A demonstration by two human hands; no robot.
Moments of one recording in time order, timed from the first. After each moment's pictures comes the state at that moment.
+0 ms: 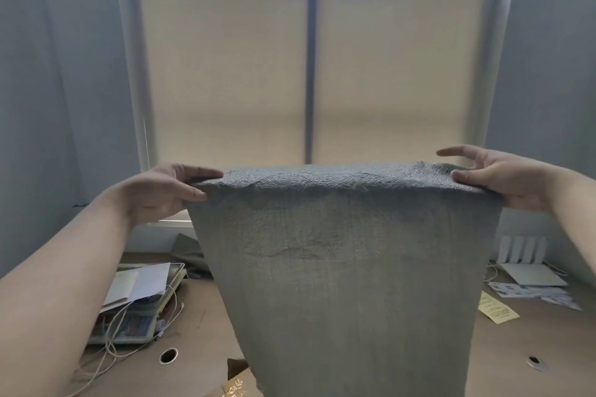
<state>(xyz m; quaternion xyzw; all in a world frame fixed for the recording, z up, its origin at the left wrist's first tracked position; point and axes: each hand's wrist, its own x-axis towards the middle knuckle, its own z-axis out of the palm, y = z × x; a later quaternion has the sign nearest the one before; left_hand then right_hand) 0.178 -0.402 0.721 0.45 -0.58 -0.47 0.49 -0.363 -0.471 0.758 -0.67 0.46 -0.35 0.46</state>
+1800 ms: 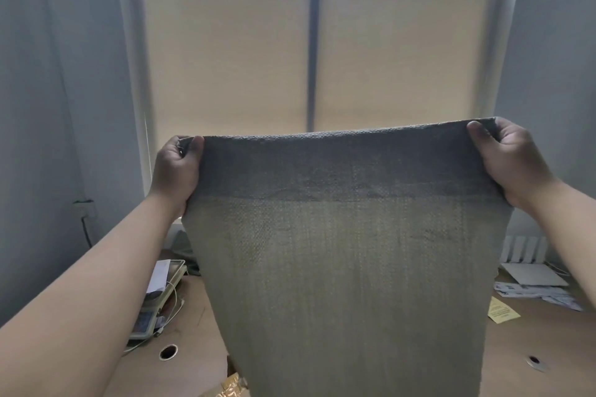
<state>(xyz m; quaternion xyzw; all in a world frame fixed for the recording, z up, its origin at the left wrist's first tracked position) 0.140 -0.430 0.712 0.46 -0.49 -0.10 0.73 -0.341 -0.482 0.751 -0.64 0.36 -0.66 0.18</state>
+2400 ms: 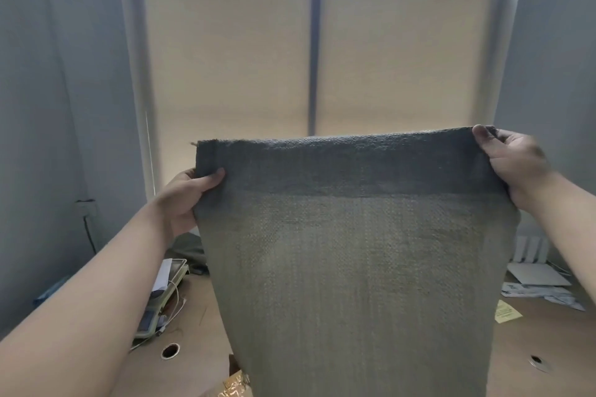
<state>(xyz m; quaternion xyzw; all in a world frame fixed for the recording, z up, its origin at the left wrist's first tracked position) 0.141 -0.413 0.691 0.41 -0.48 -0.45 0.63 -0.345 -0.481 0.750 -0.57 0.40 -0.65 0.31</state>
